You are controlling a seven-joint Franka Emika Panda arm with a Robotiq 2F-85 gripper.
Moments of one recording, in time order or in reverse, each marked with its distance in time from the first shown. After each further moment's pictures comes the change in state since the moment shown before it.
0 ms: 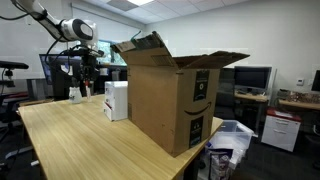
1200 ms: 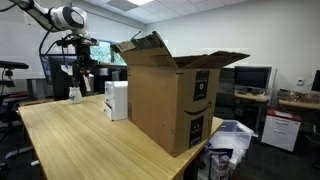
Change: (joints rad) arm 0.029 -0.071 0.048 0.038 -0.035 -0.005 0.046
